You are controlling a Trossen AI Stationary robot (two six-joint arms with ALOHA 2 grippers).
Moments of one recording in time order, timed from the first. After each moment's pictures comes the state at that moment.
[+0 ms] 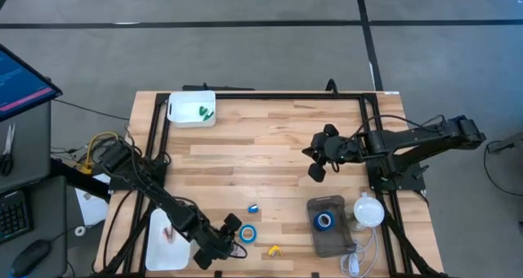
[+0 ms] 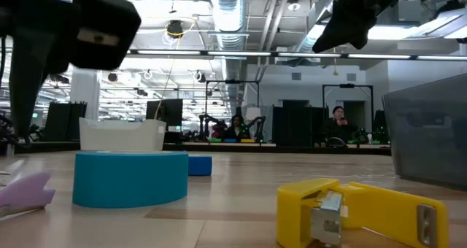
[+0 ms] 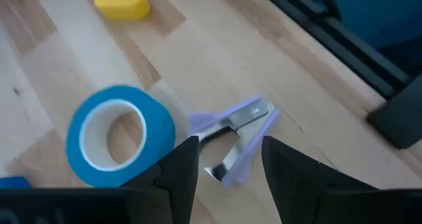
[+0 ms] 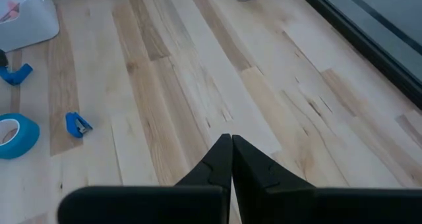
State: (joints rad) left arm -0.72 1.80 0.97 -0.11 -0.16 0.05; right arm 0.14 1.12 0.85 -0.47 0.39 0.37
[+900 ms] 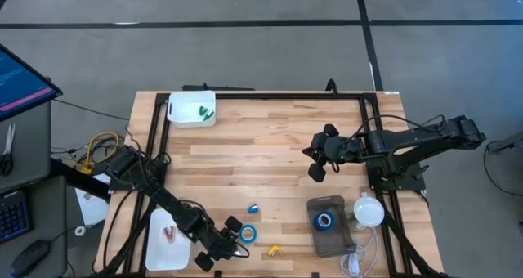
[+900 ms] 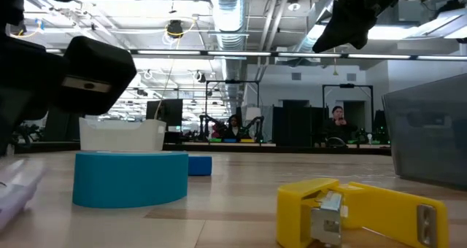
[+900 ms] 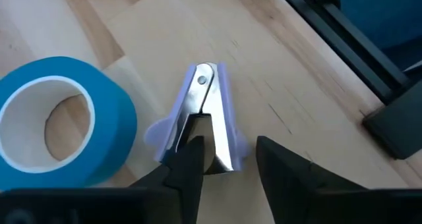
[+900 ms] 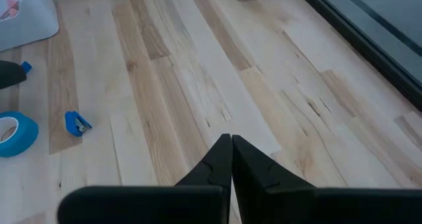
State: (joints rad) left arm -0.71 1.88 0.98 -0.07 -0.06 -0.04; right arm 0.14 1.12 0.85 -0.47 0.39 0.36
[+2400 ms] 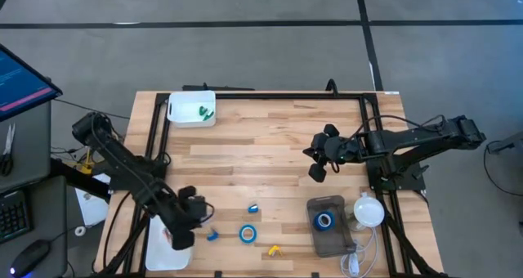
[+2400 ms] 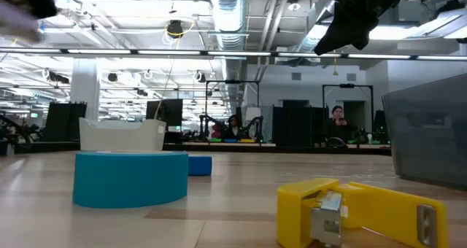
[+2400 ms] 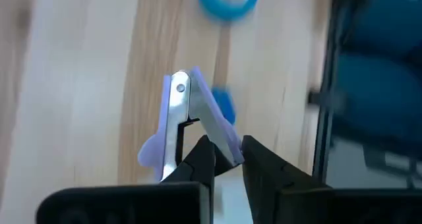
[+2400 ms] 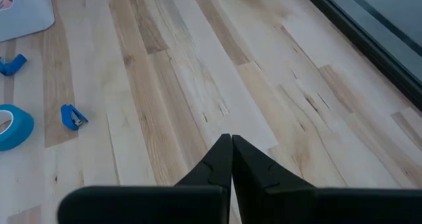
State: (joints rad) left arm -0.77 1.32 0.97 -0.78 -0.14 -0.91; right arm 0.14 1.12 0.85 -0.49 0.39 0.36
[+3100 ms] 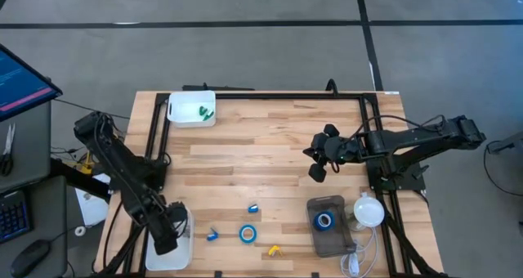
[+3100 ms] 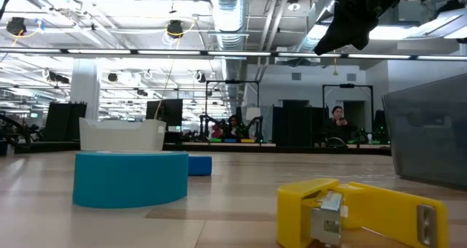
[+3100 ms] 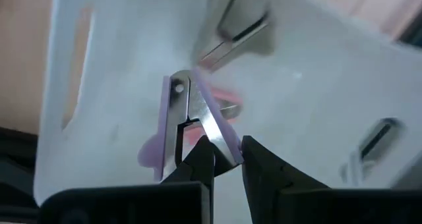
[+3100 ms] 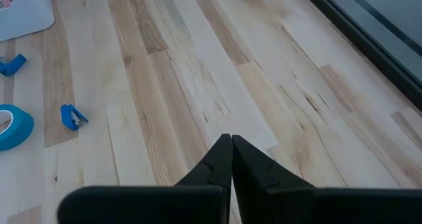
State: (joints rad) left arm -0.94 1.32 0.82 -0.87 0.17 -1.39; right arm 0.14 1.12 0.85 -0.49 0.39 0.36
